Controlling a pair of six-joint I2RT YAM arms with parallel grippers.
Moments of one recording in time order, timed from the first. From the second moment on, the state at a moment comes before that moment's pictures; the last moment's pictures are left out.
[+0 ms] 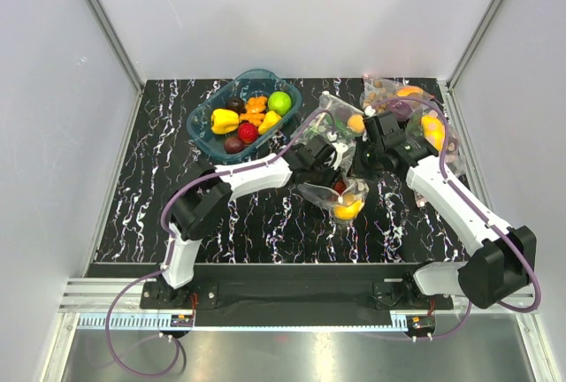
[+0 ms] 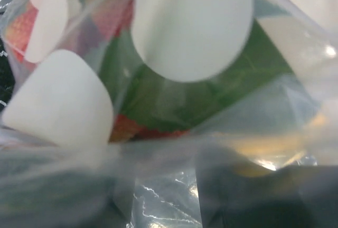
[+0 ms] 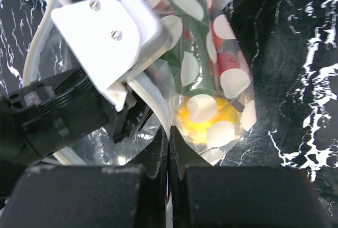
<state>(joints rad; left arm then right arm) -0.89 2.02 1.48 -0.39 0.14 -0.23 0.44 1.32 1.17 -0.79 -0.04 0.53</state>
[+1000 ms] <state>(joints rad) -0.71 1.87 1.35 -0.31 0.47 -0.45 0.21 1.09 0.73 -0.38 -0.44 0.52</state>
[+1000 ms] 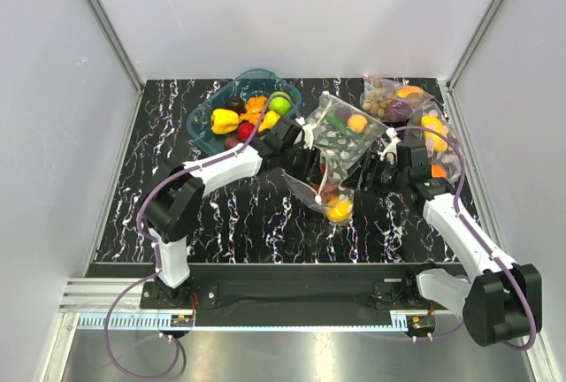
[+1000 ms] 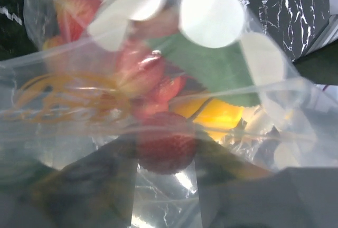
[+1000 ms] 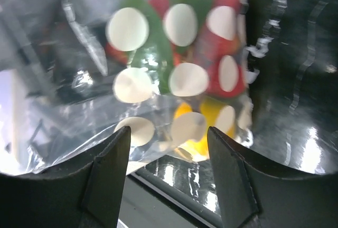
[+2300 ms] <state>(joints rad) -0.64 1.87 1.29 -0.26 0.54 -0.58 0.21 1.26 0.66 -0.21 -0.61 0.37</state>
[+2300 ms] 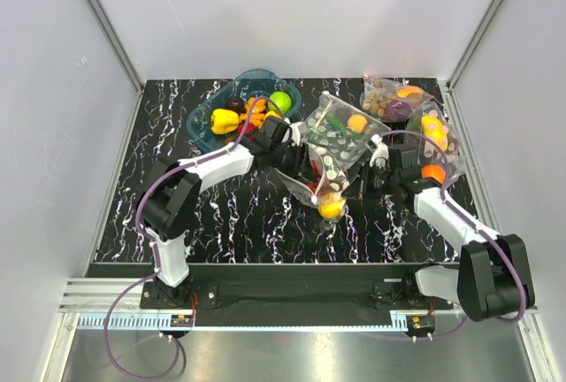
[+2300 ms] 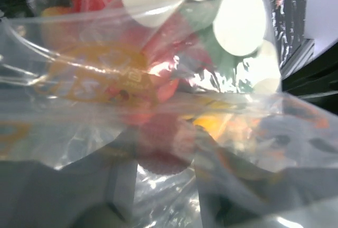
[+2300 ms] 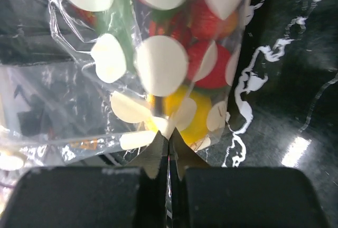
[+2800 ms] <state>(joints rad) -0.57 1.79 1.21 -0.31 0.64 -0.42 0.22 1.14 0.72 -0.34 -0.41 0.42</state>
